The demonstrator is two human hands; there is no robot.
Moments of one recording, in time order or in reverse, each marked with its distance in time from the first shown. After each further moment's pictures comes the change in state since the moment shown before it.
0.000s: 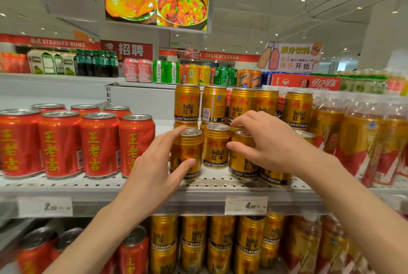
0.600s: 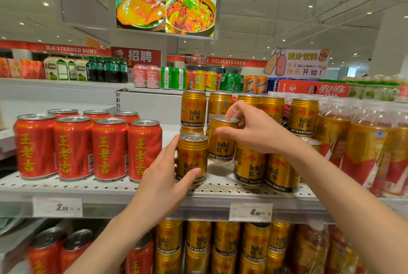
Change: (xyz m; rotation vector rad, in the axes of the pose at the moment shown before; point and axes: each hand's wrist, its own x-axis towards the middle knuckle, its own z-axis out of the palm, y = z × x) left_hand -0.005 -0.001 0.009 -0.049 0.009 -0.085; right_hand 0.047 -0.001 0.005 0.445 0.019 0.114
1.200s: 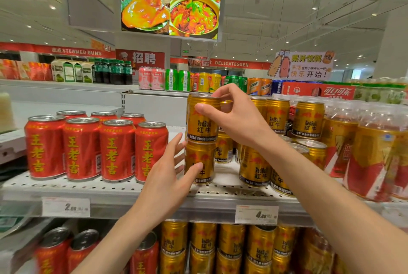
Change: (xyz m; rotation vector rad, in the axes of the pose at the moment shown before) left_hand 0.001 -0.001 -0.001 -0.314 -0.009 -0.142; right_hand 0.015 -0.049 0.012 0.385 0.229 -0.027
